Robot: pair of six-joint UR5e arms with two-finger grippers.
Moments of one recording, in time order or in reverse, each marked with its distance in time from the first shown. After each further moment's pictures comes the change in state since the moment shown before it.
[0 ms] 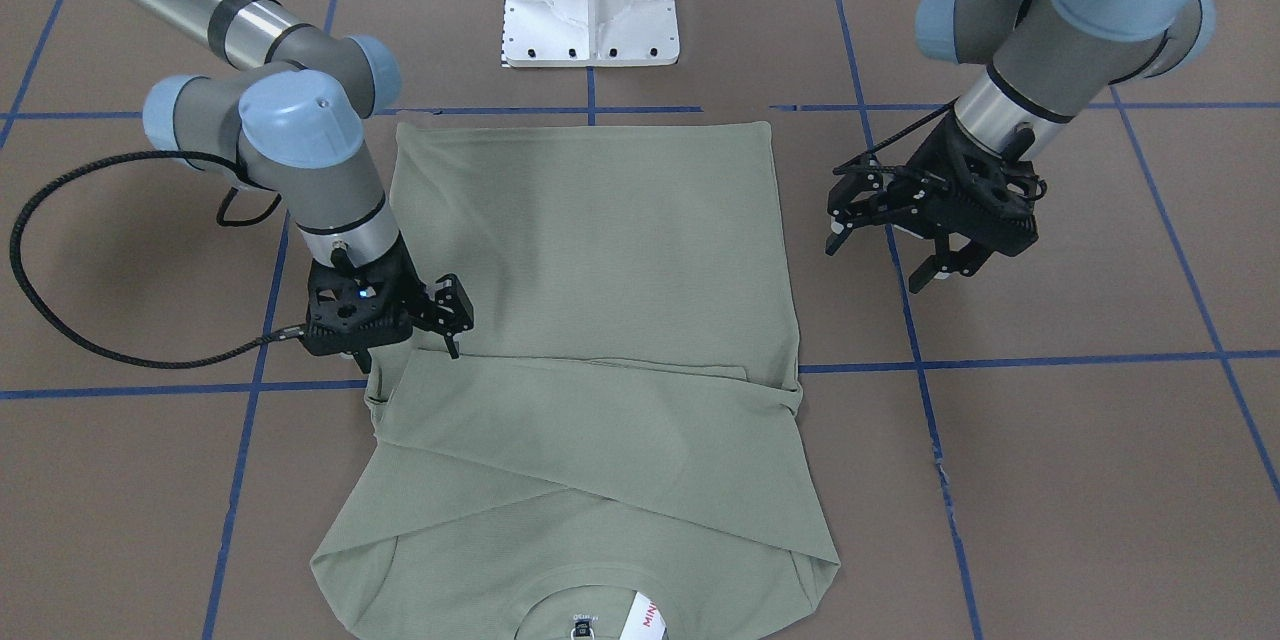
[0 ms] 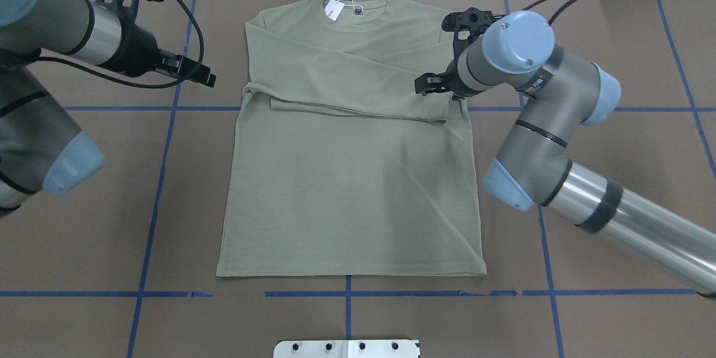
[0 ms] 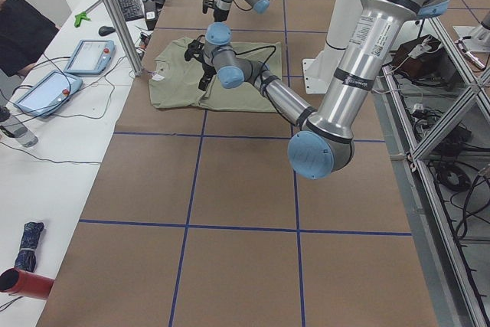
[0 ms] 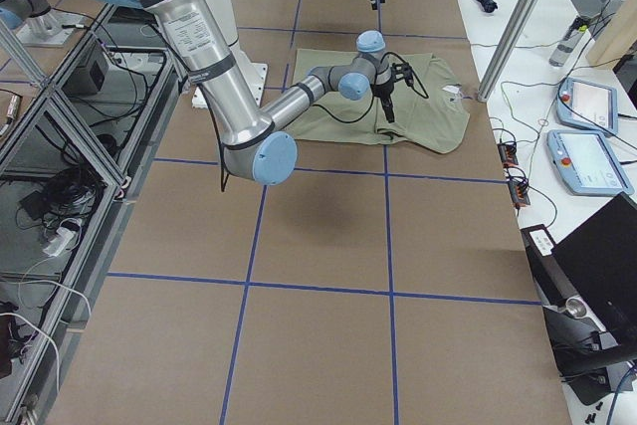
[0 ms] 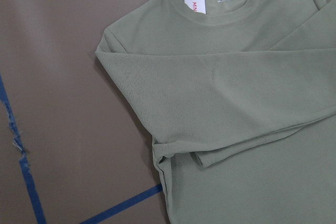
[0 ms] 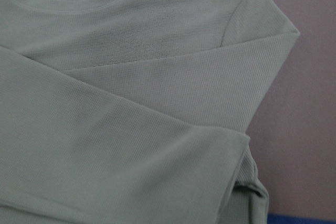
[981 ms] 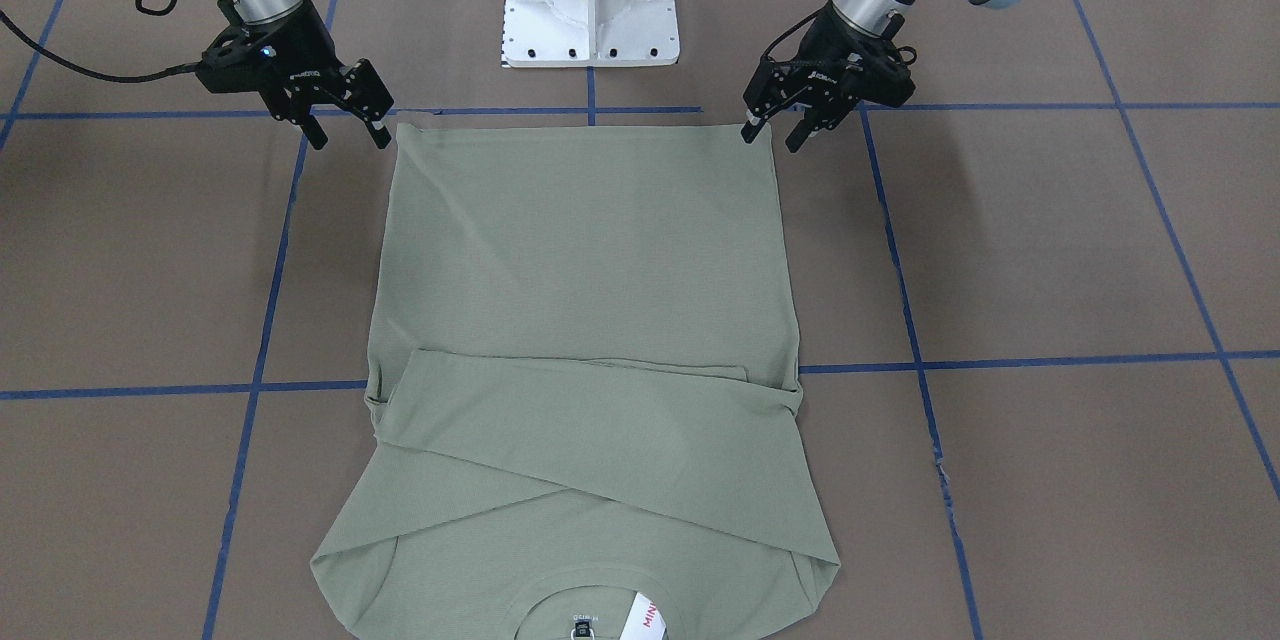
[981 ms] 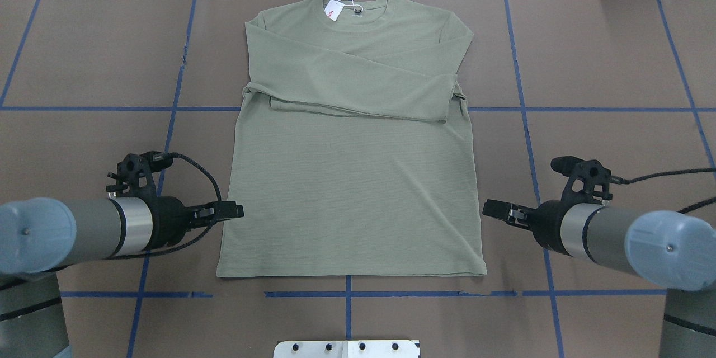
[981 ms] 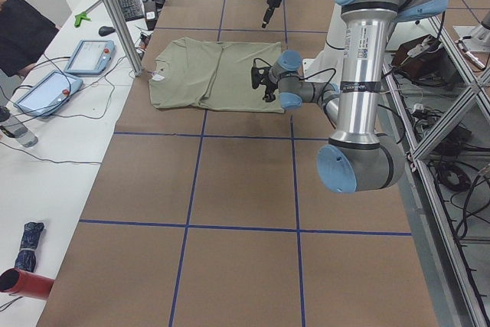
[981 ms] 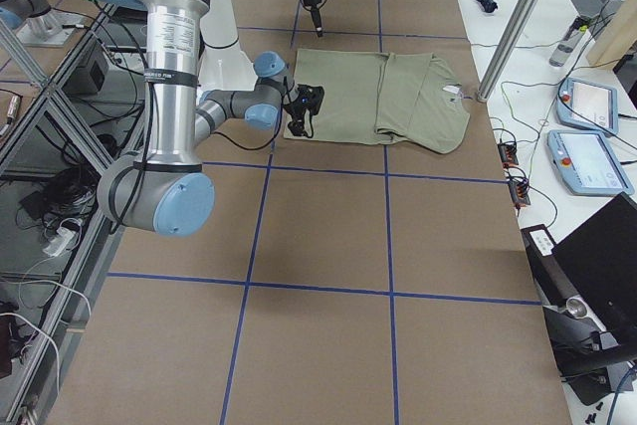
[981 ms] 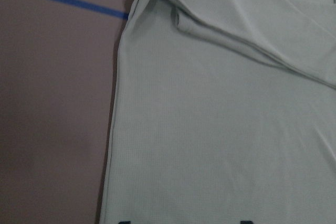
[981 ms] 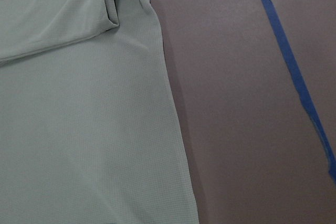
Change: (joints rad) left arm 0.536 0.311 -0.184 -0.282 0.485 -0.751; right arm -0.407 -0.632 0.512 0.259 -0.315 0.588
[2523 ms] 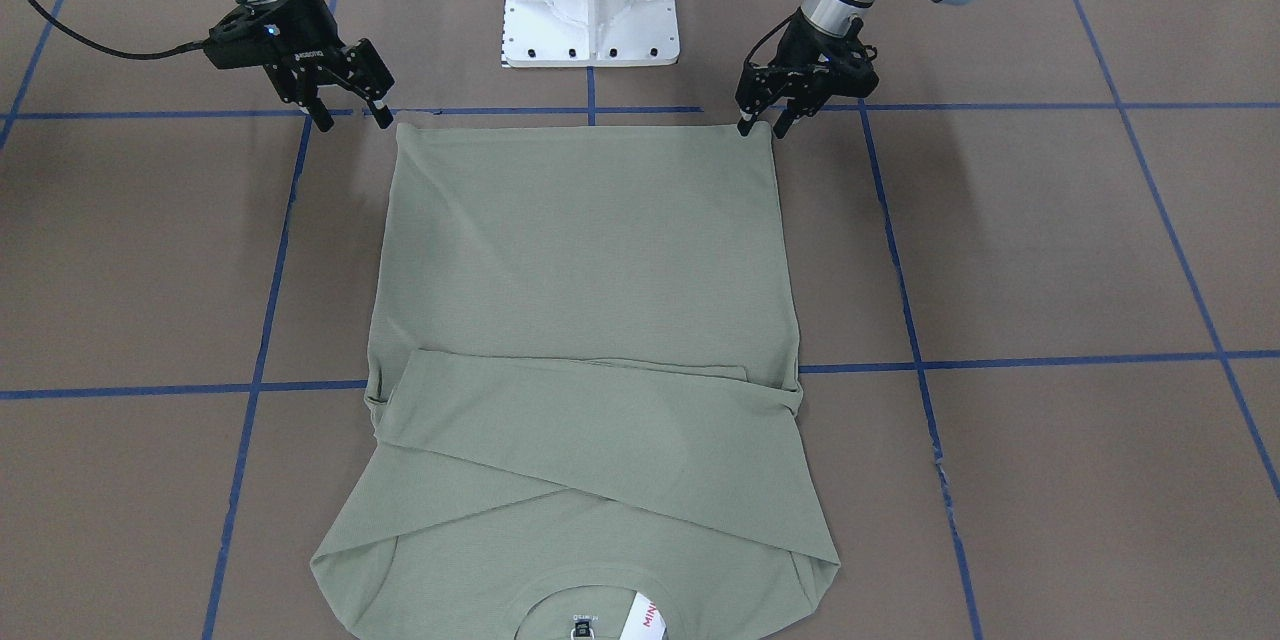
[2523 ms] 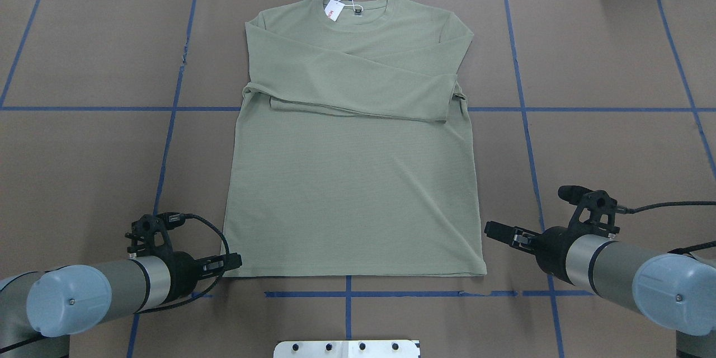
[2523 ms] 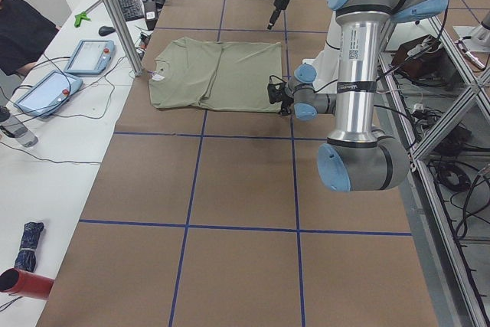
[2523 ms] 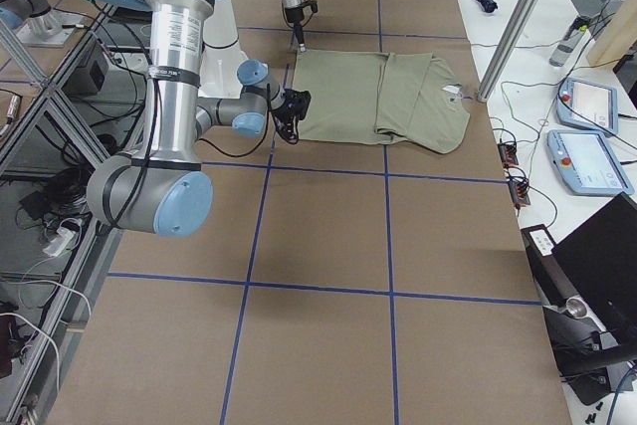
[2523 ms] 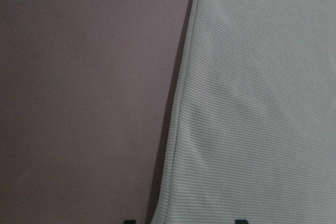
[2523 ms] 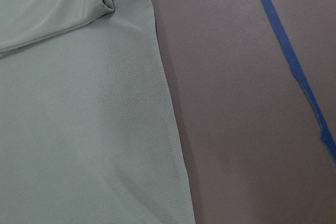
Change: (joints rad) left arm 0.155 0.027 0.068 0.000 0.120 -0.076; right arm -0.082 -0.042 0.000 0.057 -0.102 0.045
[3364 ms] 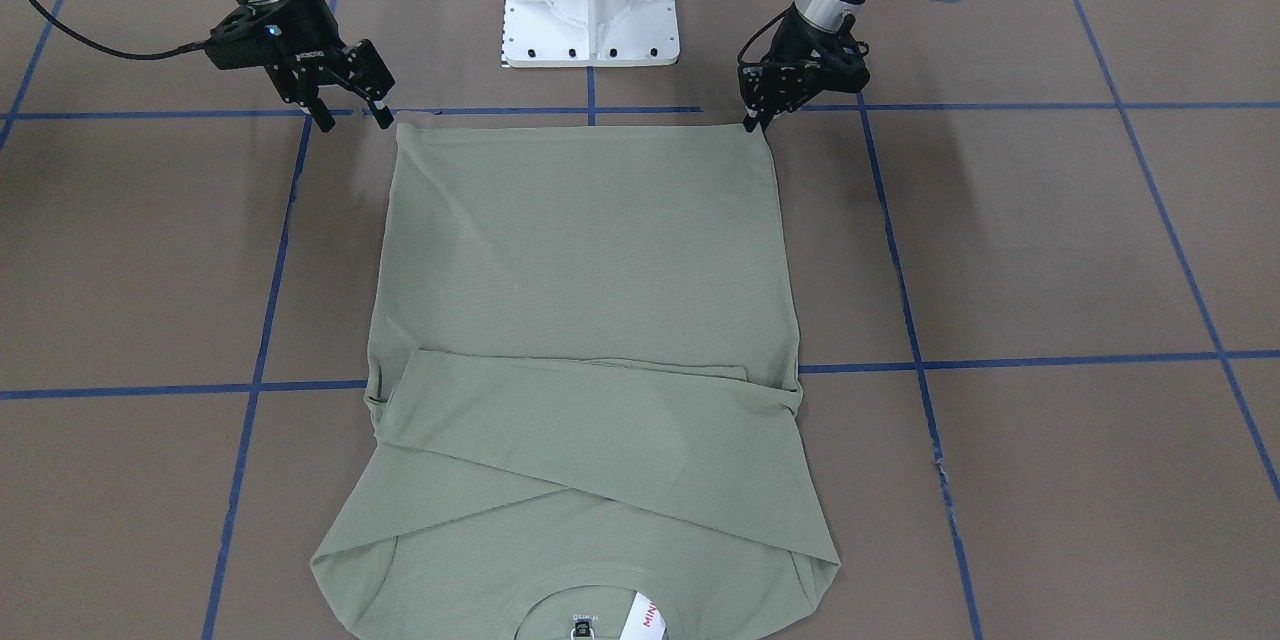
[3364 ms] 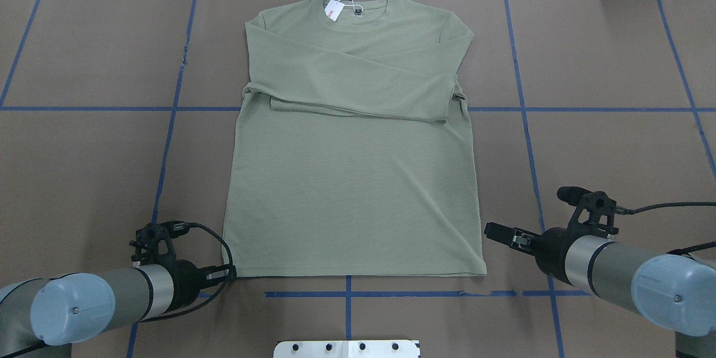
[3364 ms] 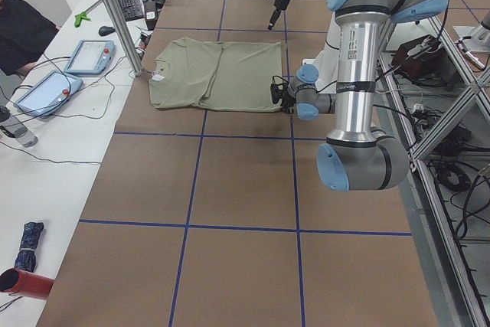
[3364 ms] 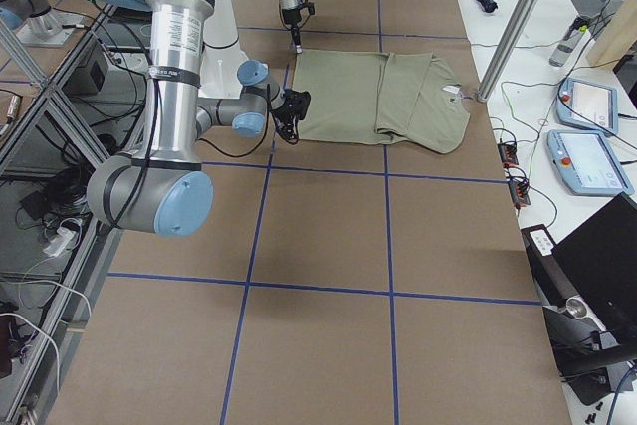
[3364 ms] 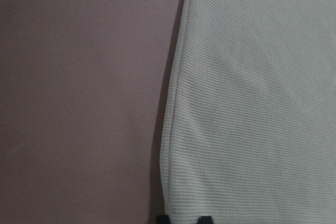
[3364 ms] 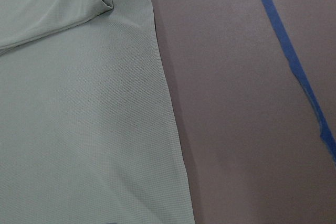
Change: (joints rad) left arm 0.024 -0.002 0.001 0.000 0.002 -0.001; right arm -0.003 0.002 -0.003 -0.001 0.002 0.003
